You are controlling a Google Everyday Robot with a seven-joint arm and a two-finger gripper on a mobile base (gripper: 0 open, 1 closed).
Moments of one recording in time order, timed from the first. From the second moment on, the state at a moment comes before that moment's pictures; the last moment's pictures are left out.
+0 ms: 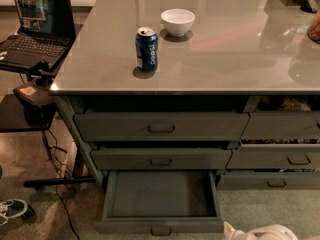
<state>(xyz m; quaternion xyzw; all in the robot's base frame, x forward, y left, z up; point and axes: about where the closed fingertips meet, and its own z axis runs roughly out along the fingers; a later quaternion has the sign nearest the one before) 0.301 -0.202 0.372 -0.44 0.87 0.11 0.17</state>
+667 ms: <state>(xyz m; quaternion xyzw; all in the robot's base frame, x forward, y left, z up) 0.328 -0.191 0.308 -0.39 0.89 0.15 0.19</state>
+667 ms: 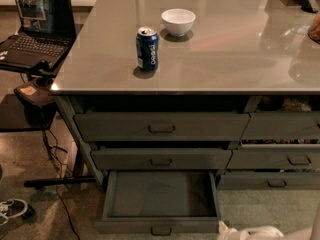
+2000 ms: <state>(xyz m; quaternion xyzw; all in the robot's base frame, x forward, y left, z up) 0.347 -0.166 0.168 -0.33 0.90 0.19 0.21</state>
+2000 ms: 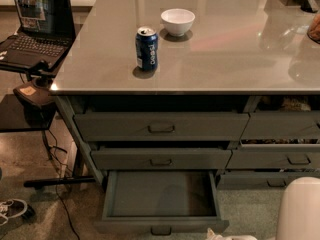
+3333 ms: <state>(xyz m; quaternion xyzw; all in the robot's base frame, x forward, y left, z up) 0.421 -0.051 0.163 -0.37 0.86 0.24 0.26</state>
